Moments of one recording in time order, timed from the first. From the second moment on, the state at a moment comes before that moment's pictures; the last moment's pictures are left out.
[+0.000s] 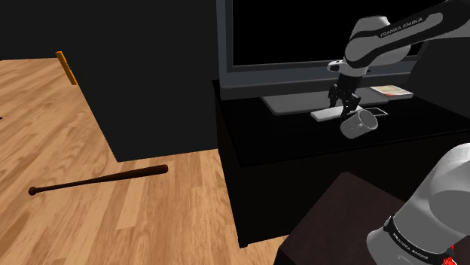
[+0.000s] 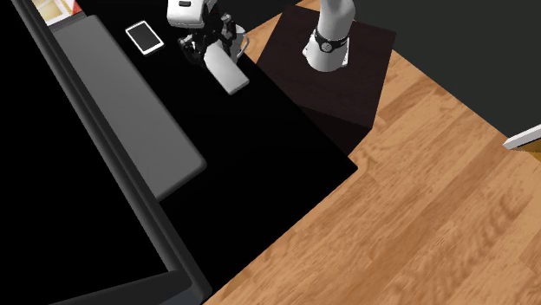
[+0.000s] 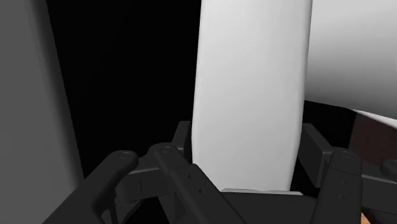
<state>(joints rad) -0.05 -0.34 -0.53 -2.42 -0.19 2.11 -1.50</state>
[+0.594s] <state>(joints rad) -0.18 -0.42 -0.67 -2.45 -0.29 2.09 -1.70</state>
